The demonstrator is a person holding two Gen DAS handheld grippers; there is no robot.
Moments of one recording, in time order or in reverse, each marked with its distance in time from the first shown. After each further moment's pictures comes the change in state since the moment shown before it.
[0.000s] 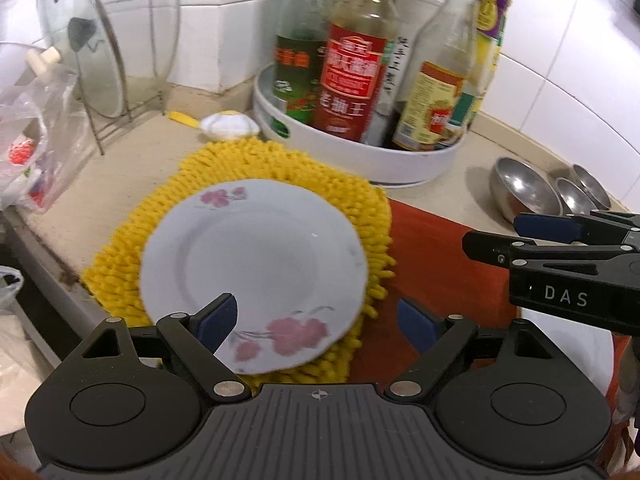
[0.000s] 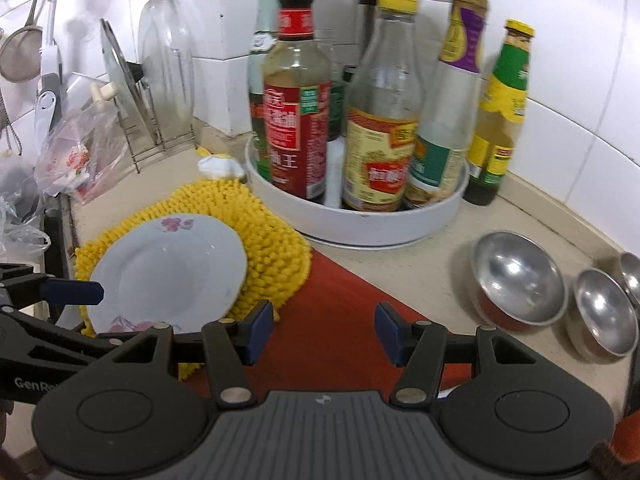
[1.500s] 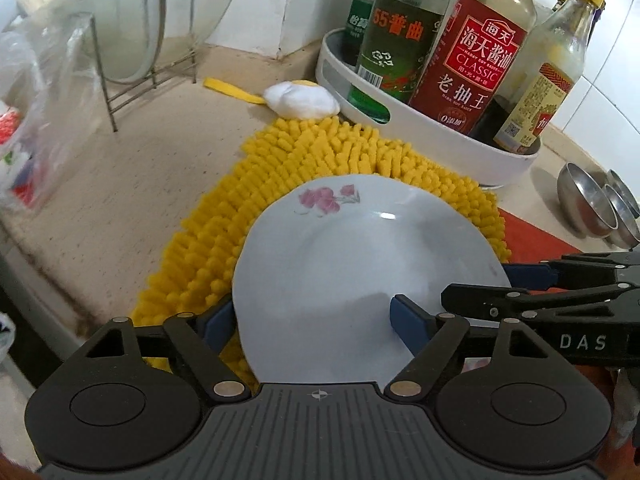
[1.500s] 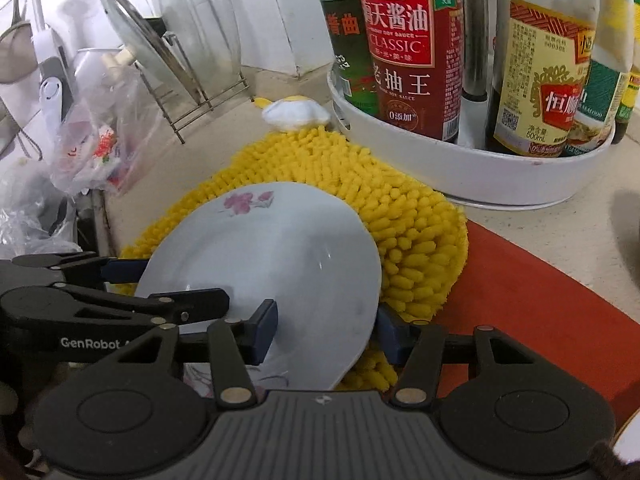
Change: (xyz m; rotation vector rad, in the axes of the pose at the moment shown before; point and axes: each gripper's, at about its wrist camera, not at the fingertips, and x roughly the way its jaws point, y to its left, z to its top) left arm 0.068 0.099 0.021 -0.003 0.061 -0.071; right arm 0.101 0.058 0.015 0.121 0.170 0.223
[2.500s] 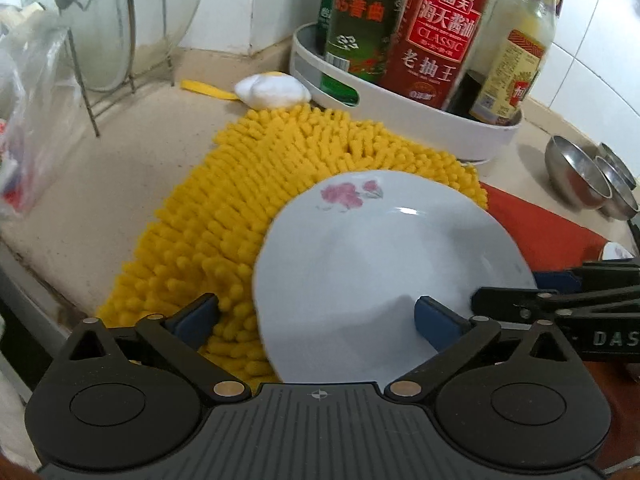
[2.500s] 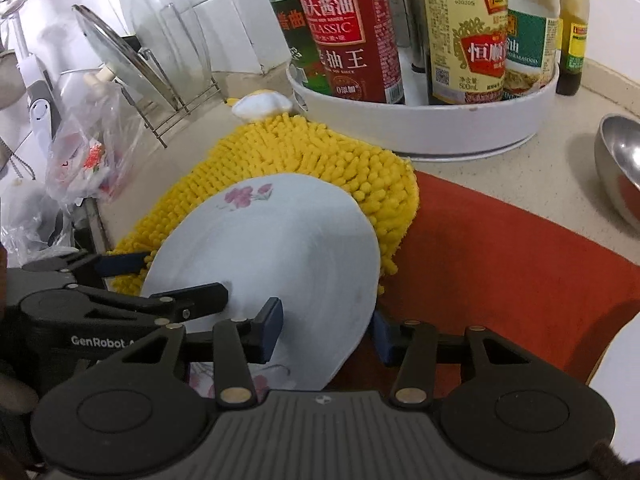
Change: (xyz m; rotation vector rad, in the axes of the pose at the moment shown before) left arm 0.002 -0.023 -0.016 0.068 -0.014 0.013; right arm -0.023 -0.018 -0.032 0.087 -0.013 -0.028
